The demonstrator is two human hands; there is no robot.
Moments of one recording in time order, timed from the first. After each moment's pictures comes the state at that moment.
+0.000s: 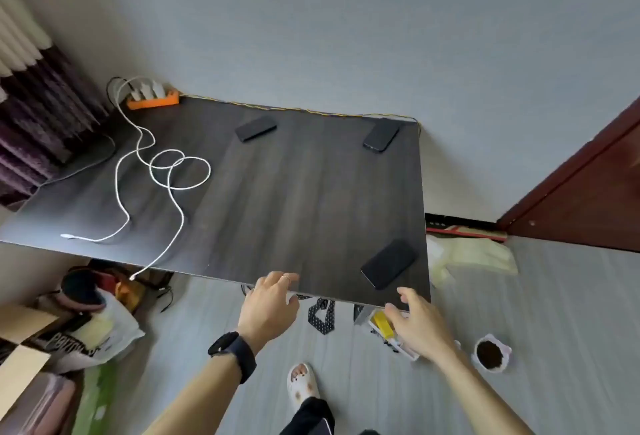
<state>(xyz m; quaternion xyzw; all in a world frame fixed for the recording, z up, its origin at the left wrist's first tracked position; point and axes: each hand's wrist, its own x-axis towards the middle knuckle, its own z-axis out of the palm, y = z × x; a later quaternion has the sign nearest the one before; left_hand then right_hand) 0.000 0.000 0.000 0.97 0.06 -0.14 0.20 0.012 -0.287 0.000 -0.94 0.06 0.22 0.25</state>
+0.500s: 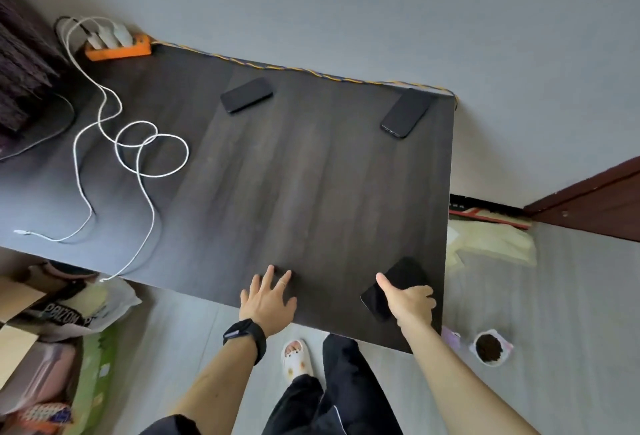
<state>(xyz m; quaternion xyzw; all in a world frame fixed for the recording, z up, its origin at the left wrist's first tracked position) 0.118 0.004 -0.093 0.92 0.13 -0.34 0.14 0.180 -0.251 -0.093 -0.80 0.44 0.27 0.32</state>
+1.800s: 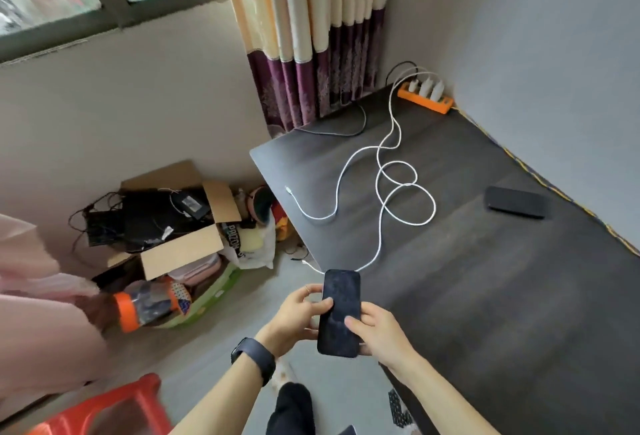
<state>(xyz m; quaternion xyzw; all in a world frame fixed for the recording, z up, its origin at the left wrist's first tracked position) 0.015 0.258 -0.006 0.45 0.49 -0.02 0.75 0.151 0.128 -0.017 -0.68 -0.15 0.58 0.42</state>
